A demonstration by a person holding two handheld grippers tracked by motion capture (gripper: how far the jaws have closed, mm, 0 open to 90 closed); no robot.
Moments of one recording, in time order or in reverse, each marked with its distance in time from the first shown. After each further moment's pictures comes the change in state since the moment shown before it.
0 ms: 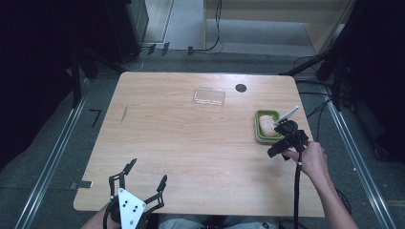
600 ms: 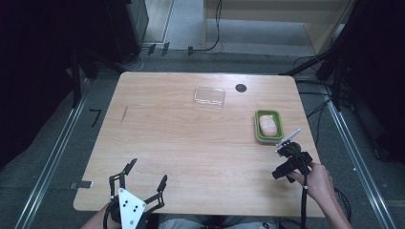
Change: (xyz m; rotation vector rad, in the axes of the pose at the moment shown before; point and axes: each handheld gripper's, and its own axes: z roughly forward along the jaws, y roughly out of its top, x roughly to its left) left arm 0.000 0.001 0.000 -0.001 -0.002 -0.001; right arm 0.012 -0.054 0.026 0.067 -0.016 -0.026
